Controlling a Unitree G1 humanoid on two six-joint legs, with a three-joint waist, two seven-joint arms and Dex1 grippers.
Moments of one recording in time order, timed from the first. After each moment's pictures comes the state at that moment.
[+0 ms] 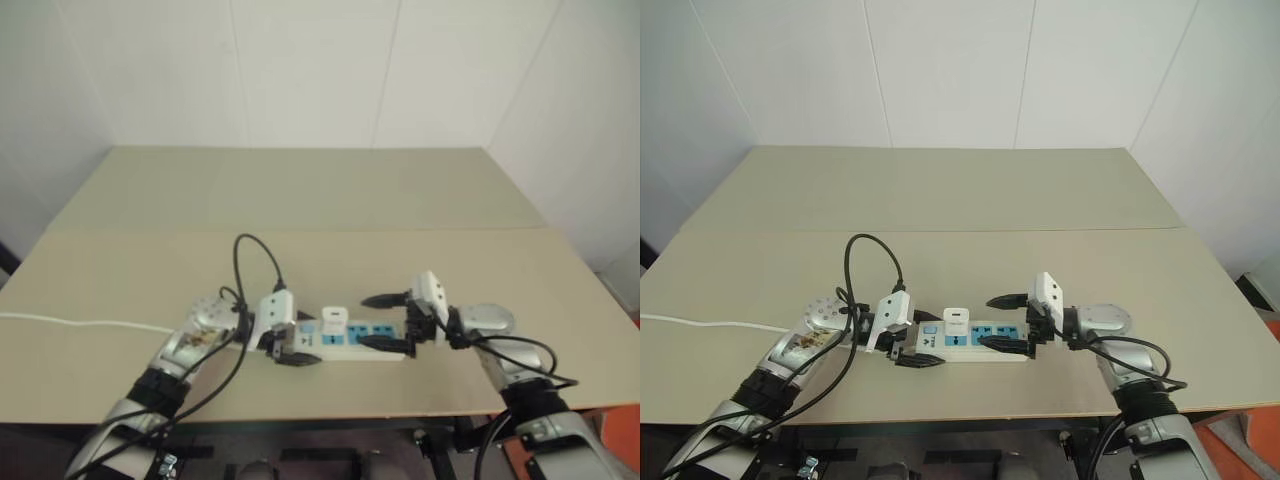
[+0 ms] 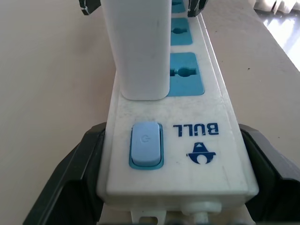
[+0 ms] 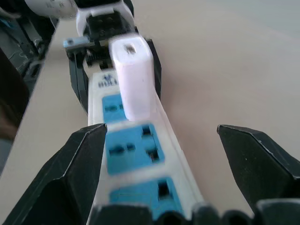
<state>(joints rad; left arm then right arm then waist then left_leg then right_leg) -0.48 0.53 -0.32 0.24 -0.17 0.08 -1.22 -0.43 -0.55 0.14 0.32 0.37 0.05 1.29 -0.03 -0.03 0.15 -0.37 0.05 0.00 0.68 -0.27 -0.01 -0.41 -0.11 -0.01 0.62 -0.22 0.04</state>
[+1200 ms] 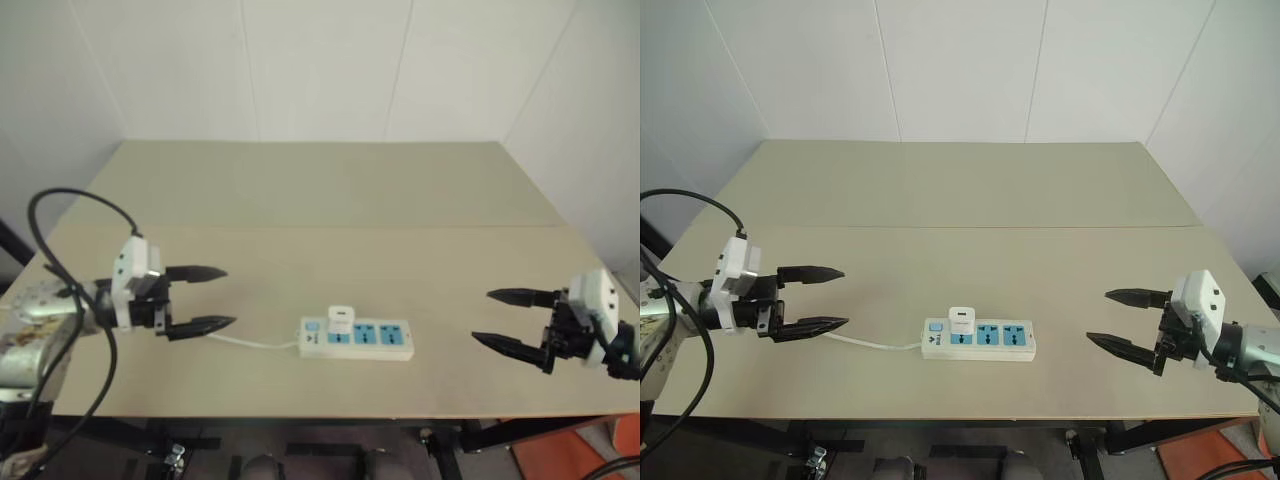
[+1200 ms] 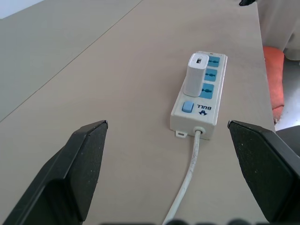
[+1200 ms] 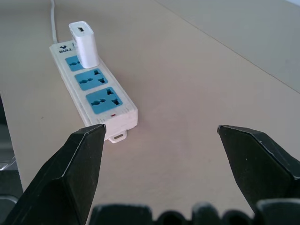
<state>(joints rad) -0.25 0.91 0.22 -0.11 -0.58 0.36 -1.31 0.02 -0.89 -0.41 -0.11 0.54 0.21 1.23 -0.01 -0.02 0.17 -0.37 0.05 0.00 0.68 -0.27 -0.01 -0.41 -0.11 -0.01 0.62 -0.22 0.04</state>
